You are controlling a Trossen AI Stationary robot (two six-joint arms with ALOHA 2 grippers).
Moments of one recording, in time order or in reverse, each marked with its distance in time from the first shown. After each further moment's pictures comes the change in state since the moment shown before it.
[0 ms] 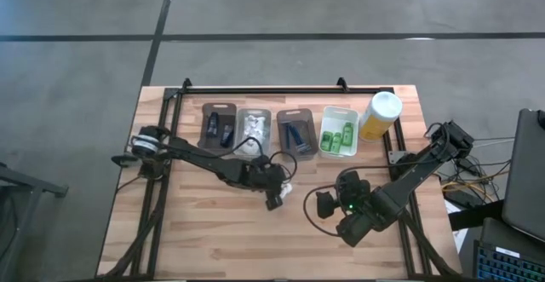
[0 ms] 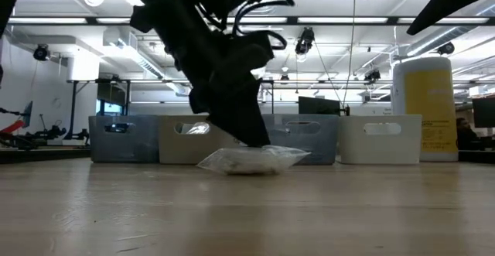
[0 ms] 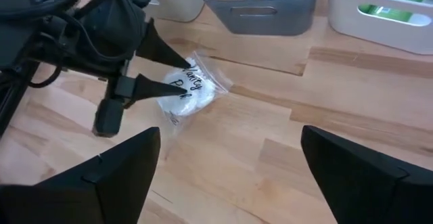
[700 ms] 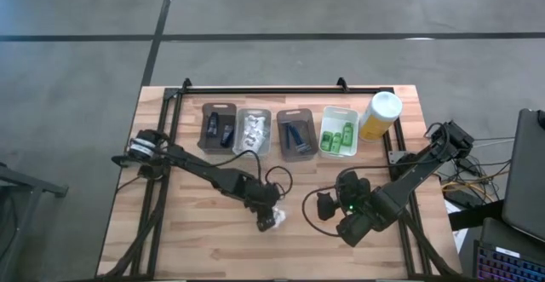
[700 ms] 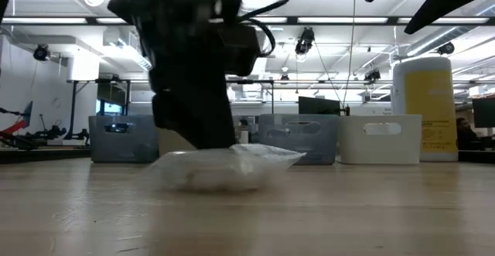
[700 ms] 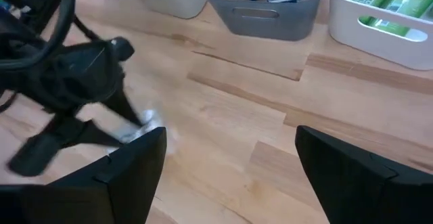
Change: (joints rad) left arm -0.093 -0.015 -0.001 -0.055 0.363 -0.280; right arm -0.001 0.000 -0.002 -0.004 -0.007 -0.079
